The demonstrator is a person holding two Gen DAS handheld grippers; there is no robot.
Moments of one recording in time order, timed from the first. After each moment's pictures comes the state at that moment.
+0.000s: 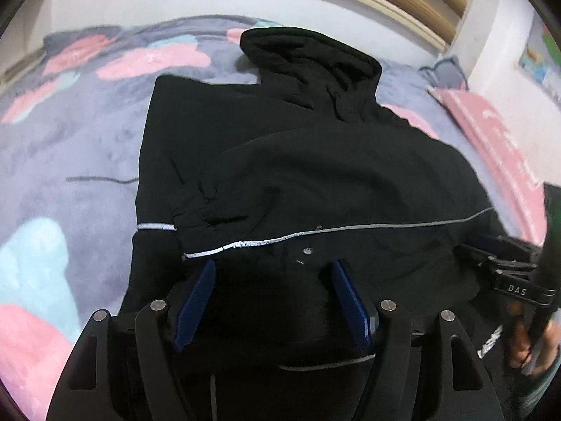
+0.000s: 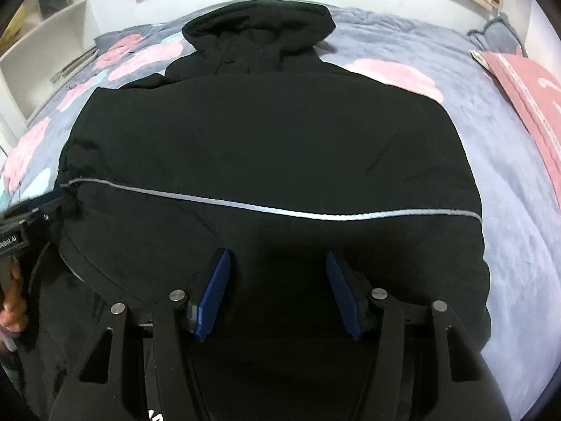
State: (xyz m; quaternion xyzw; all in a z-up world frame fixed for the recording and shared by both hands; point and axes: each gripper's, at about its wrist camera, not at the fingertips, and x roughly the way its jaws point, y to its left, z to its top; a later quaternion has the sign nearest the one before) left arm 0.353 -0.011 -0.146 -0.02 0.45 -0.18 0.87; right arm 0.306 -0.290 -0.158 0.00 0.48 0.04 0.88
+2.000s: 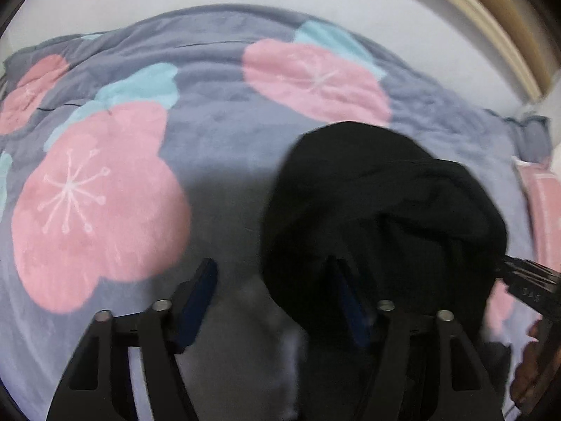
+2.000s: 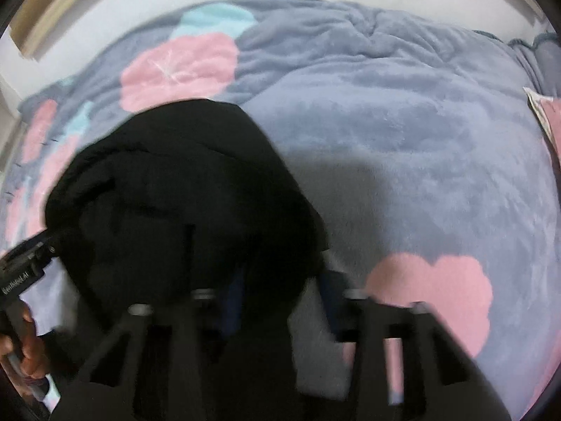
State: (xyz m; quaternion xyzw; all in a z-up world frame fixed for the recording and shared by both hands) left arm 0.728 -0.075 -0.124 -0.03 0.53 -0.10 0.84; right arm 0.704 -0.348 -0.119 0.08 0.55 -0.03 0.83
